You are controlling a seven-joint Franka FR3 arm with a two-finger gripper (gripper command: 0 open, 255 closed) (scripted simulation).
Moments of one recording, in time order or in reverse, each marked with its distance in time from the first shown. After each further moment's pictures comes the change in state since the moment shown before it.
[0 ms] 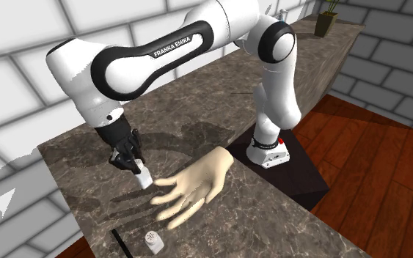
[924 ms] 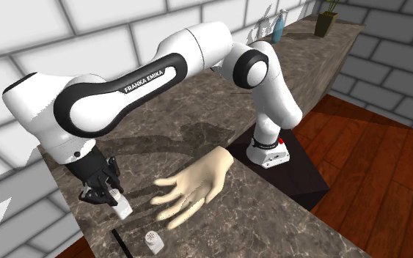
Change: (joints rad) arm 0.079 0.316 0.024 0.369 -0.044 -0.029 0.102
